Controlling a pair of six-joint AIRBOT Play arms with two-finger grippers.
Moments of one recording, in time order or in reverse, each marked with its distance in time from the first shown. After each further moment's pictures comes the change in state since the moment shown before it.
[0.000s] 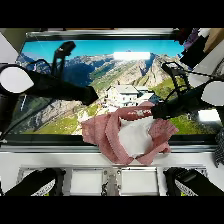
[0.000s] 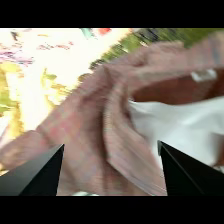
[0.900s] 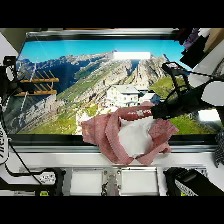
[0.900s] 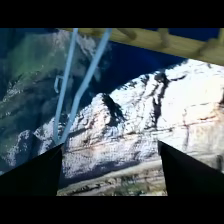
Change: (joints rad) left arm 0.640 -0.447 0.013 0.643 0.297 0.000; right arm 0.000 0.000 0.000 0.000 0.000 -0.001
